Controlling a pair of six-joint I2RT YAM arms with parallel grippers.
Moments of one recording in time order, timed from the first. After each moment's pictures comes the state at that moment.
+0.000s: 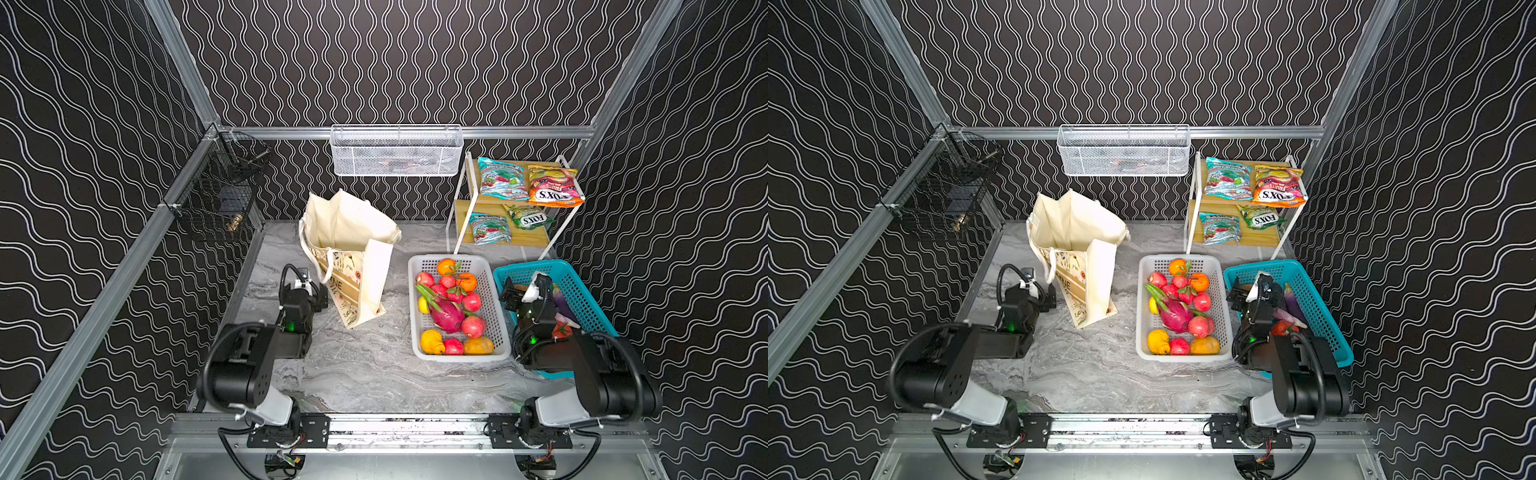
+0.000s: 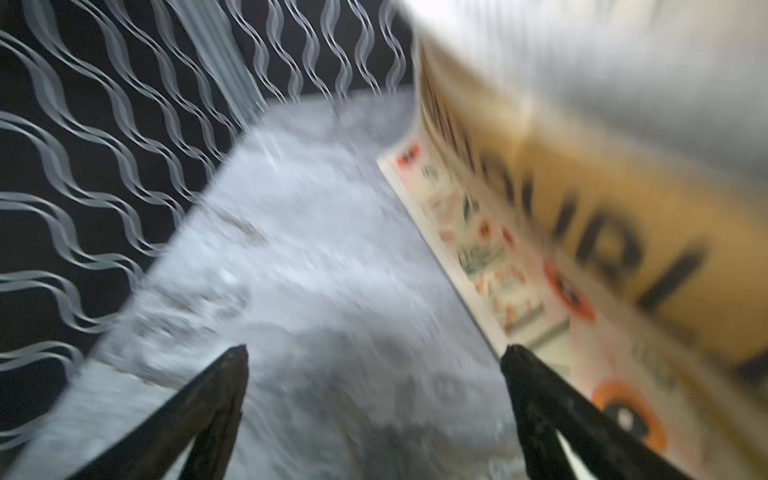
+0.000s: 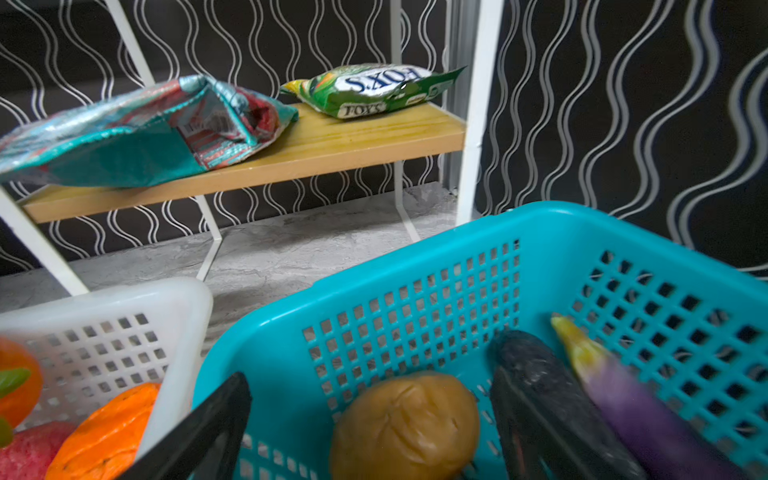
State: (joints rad) left arm -0.11 1.45 0.39 0.76 -0.33 0.05; right arm -0.04 1.43 0.25 1.06 0.20 0.12
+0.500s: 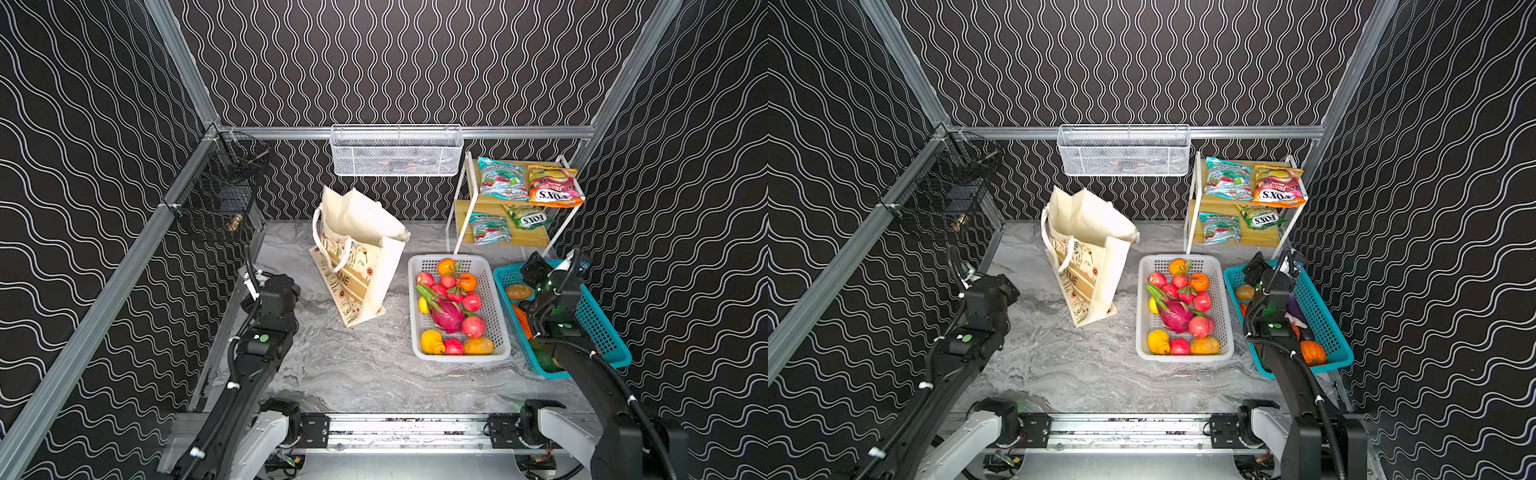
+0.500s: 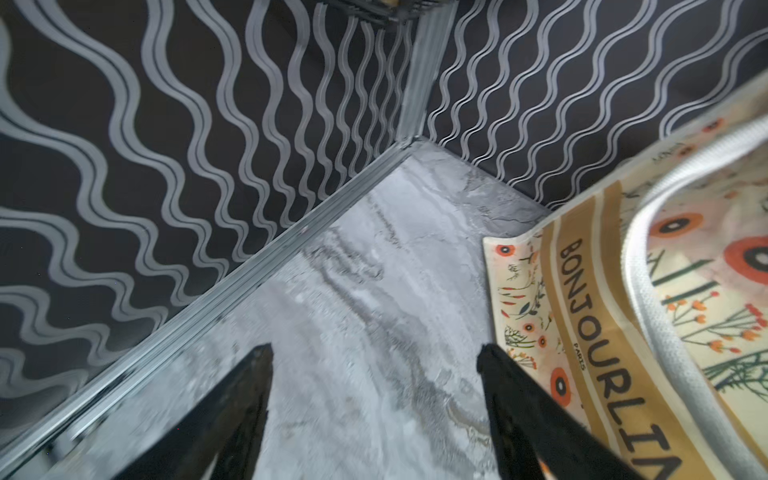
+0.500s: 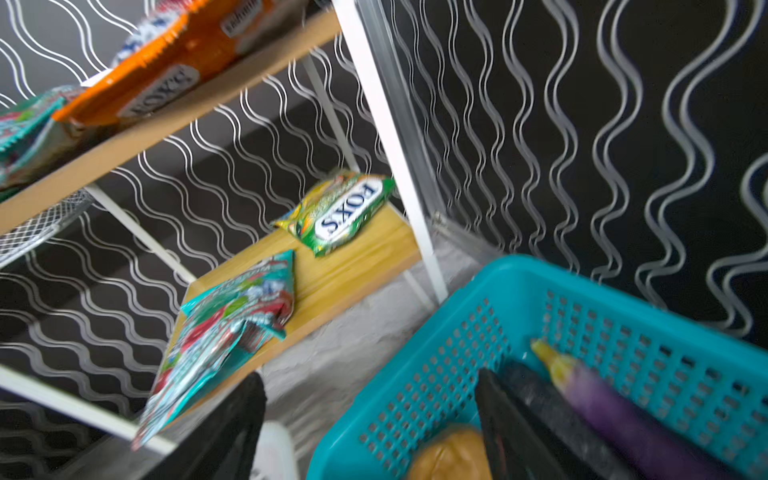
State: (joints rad) left arm -0.16 0.81 0.72 -0.43 -0.71 -0.54; right arm -0.03 1.04 0.62 0.20 0.27 0.53
